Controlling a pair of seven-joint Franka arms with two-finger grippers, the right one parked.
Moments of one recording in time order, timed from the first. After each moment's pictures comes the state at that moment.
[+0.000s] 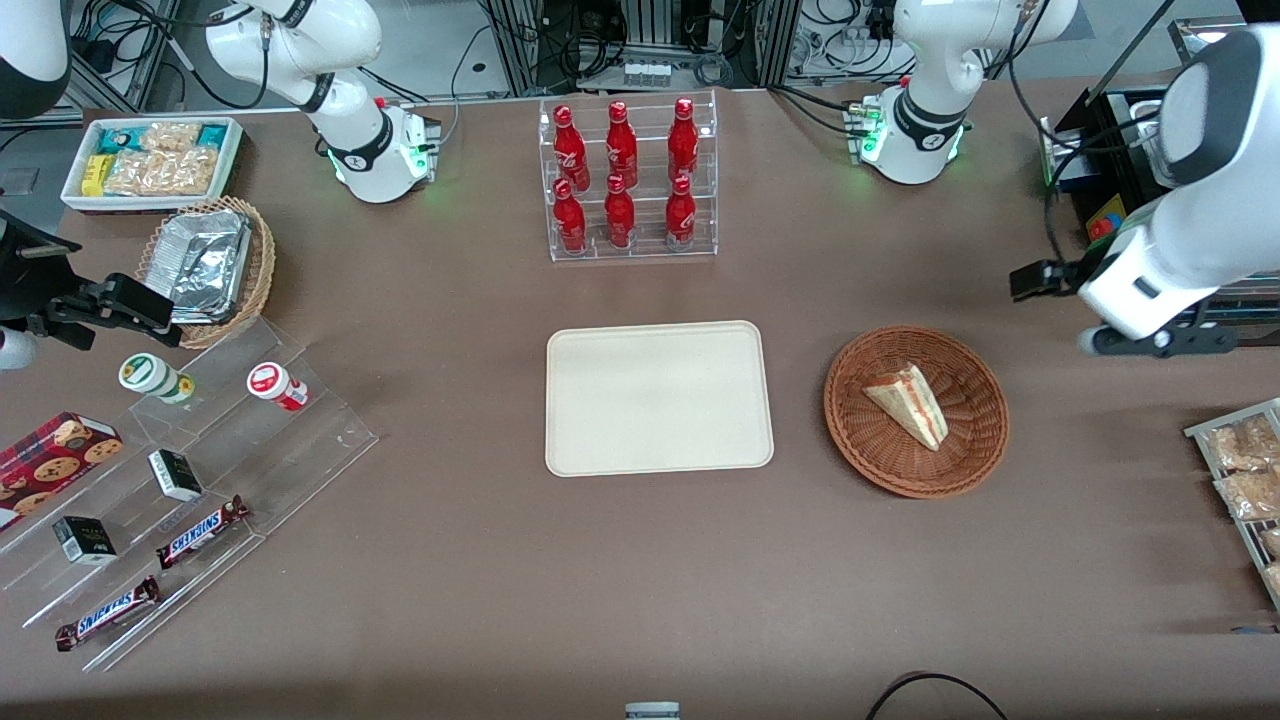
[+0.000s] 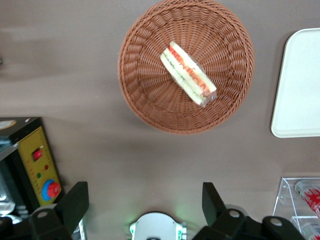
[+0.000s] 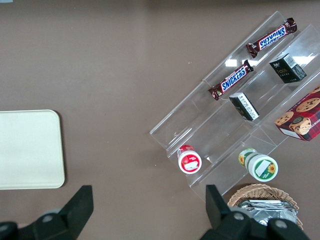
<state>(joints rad) -0.05 0.07 -0.05 -1.71 0.03 1.52 -0.07</state>
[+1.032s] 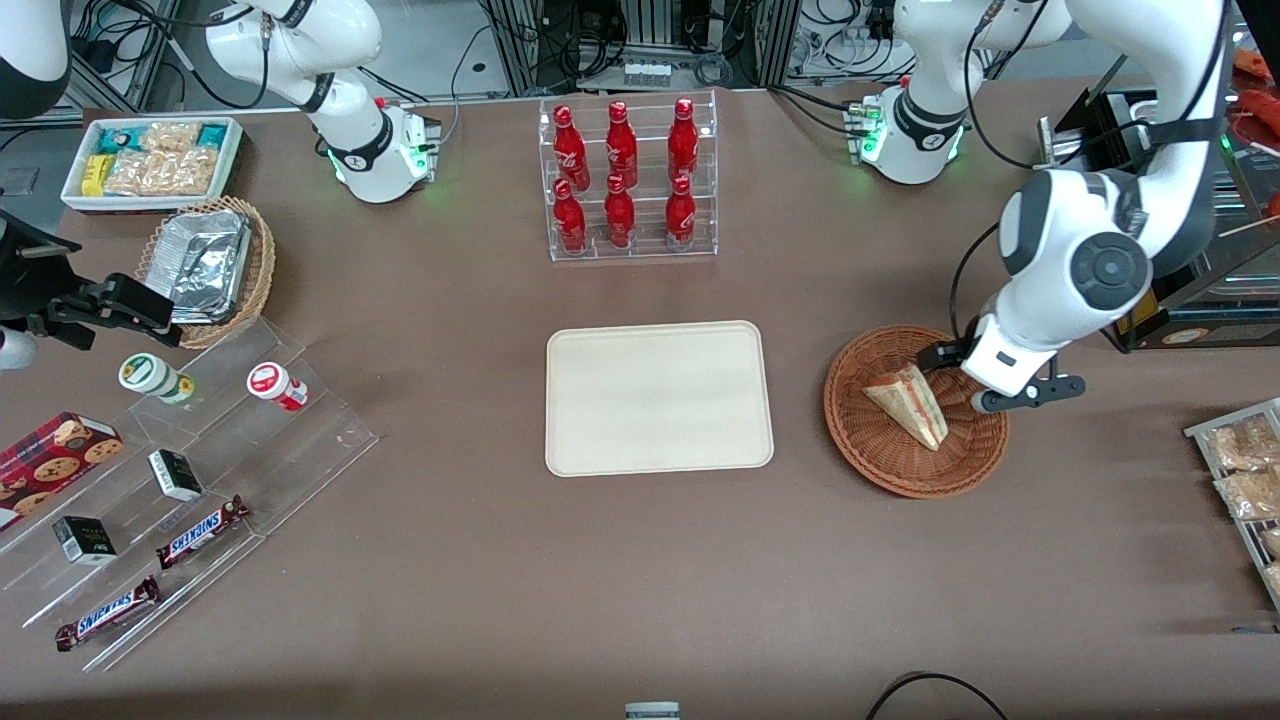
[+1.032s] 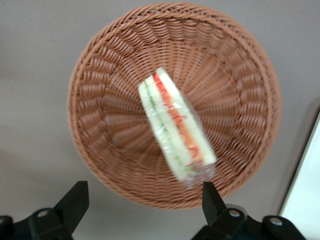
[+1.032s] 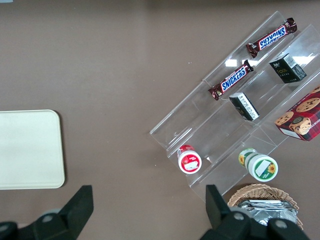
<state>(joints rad) -0.13 0.10 -0.05 -2.15 0.03 2.14 -0.44</state>
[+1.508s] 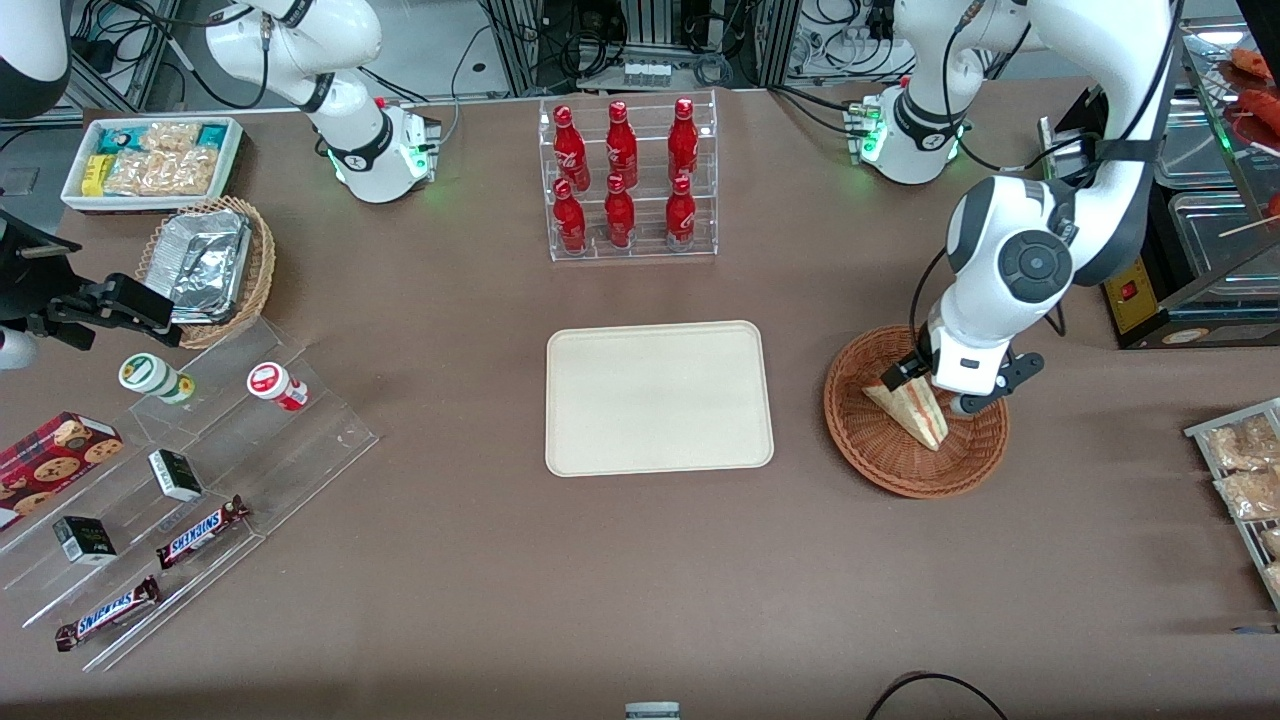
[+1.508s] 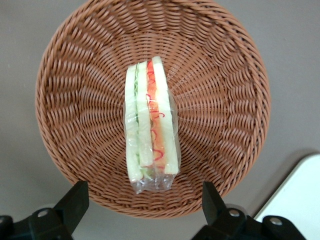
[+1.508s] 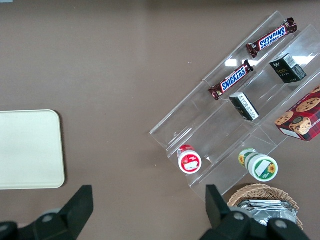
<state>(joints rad) -0.20 0.14 -0.05 -2.19 0.03 2.25 -0.88</state>
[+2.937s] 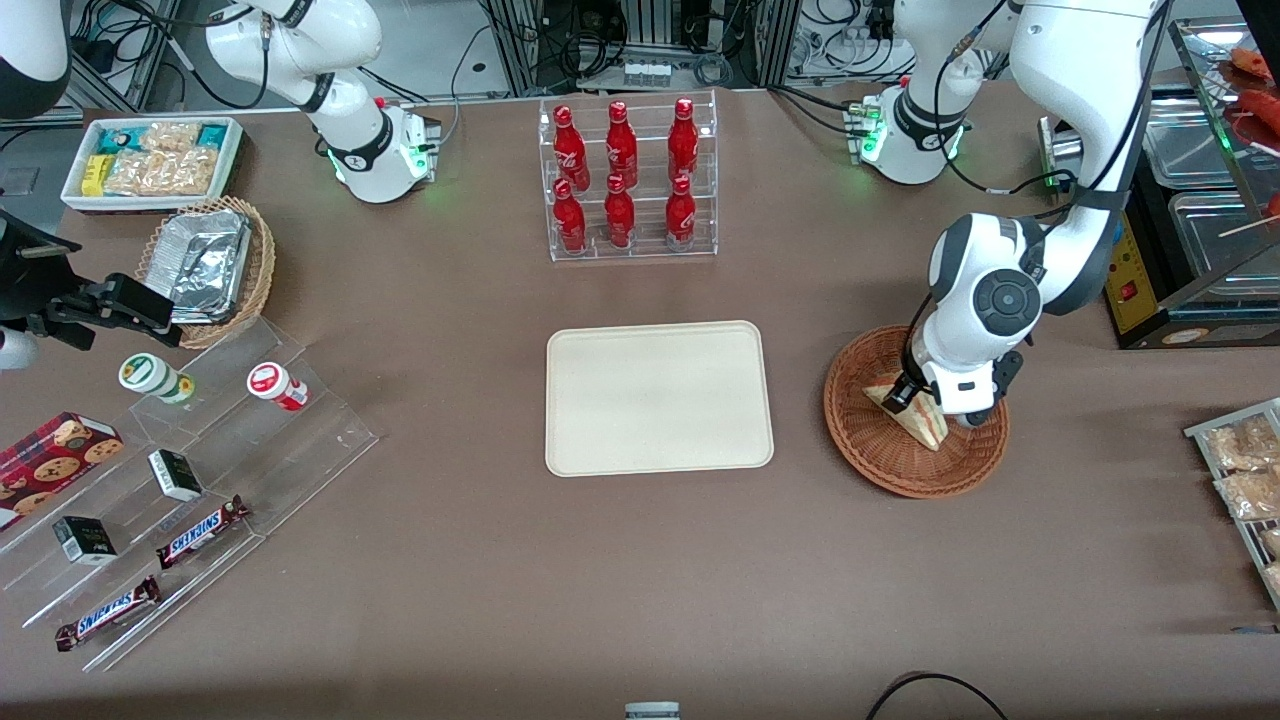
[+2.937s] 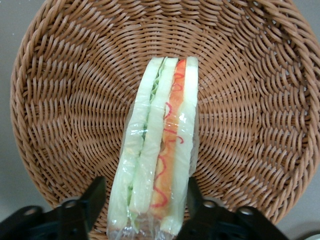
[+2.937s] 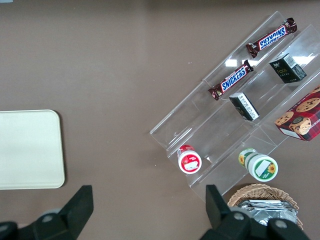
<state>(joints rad) -0.19 0.25 -0.04 -2.21 0.03 2.36 -1.15</state>
